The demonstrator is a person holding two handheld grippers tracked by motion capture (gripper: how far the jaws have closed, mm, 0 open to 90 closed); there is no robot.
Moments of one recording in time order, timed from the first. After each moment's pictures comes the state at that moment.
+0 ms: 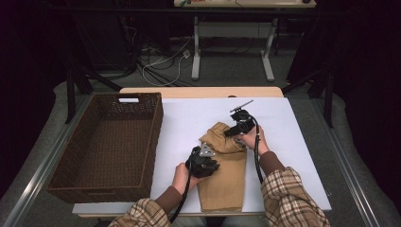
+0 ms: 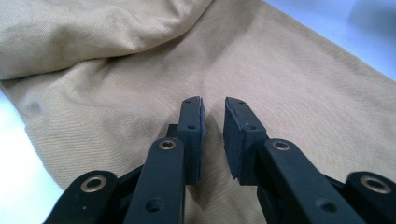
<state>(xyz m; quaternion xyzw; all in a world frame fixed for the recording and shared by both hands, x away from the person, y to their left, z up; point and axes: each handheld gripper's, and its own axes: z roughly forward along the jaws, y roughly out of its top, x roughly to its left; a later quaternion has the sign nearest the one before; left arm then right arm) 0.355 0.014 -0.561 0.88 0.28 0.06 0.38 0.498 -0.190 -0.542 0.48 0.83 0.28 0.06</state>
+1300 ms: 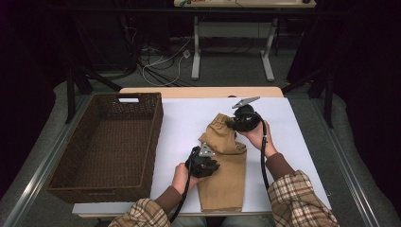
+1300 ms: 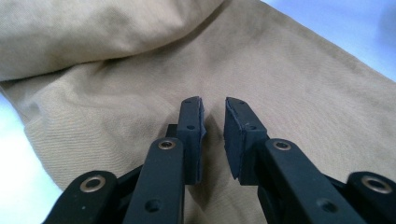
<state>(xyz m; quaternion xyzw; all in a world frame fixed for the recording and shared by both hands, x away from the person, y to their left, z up) 0.355 0.015 -0.561 0.88 0.28 0.06 0.39 0.459 -0.188 -0.481 0.37 0.84 0.36 0.17</state>
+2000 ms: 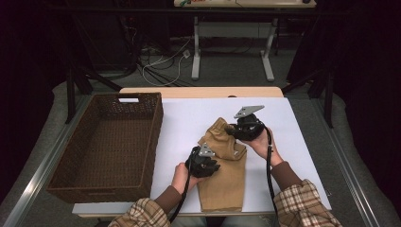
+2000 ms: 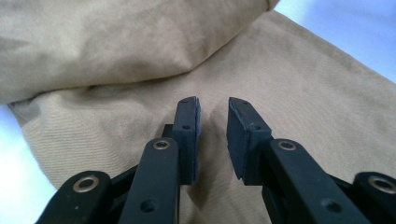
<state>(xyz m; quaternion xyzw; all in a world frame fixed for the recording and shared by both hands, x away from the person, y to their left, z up) 0.356 0.016 -0.561 0.88 0.27 0.05 0.39 0.424 -0.192 -0.479 0.31 0.85 0.39 0.17</state>
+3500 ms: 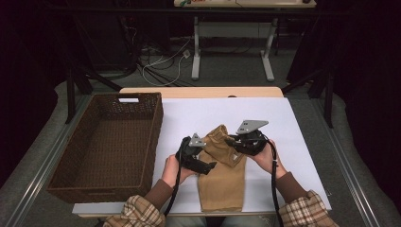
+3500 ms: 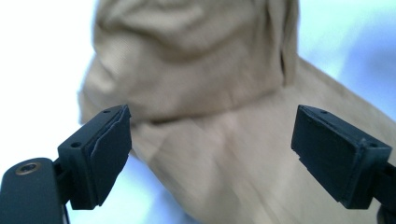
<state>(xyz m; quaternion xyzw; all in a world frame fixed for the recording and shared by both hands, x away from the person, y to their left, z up) 0.366 0.041 -0.518 0.87 0.29 0.08 0.40 0.379 -0.193 -0.484 0.25 0.86 0.41 0.19</state>
